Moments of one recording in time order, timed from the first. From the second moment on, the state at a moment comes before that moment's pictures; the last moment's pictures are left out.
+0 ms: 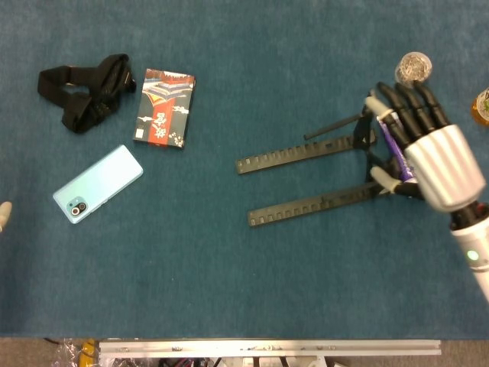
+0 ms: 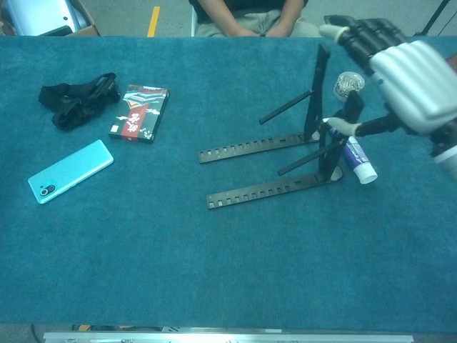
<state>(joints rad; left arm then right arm) -0.12 -1.03 -0.02 -1.76 1.43 1.38 0.08 0.41 -1.44 0.05 -1.64 -1.60 1.42 -0.34</state>
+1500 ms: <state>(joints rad) -0.10 -1.01 -0.01 -1.78 1.44 1.41 0.09 0.48 -1.26 0.00 -1.93 -1.66 1.15 0.10</state>
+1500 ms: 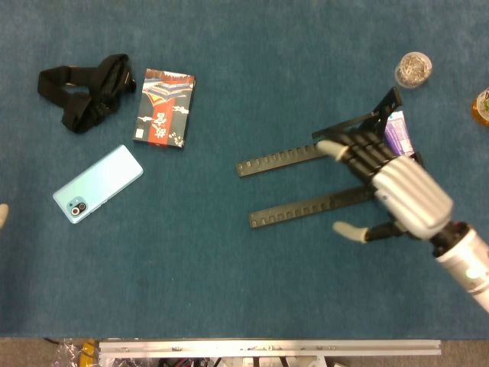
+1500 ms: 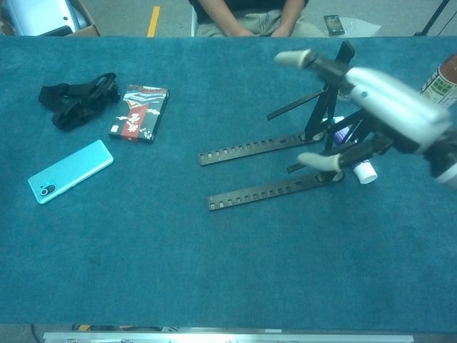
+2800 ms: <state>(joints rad) -0.11 -1.03 -0.01 -1.75 1.43 1.38 0.07 0.51 -1.35 -0.12 -1.68 -1.56 0.96 0.31</state>
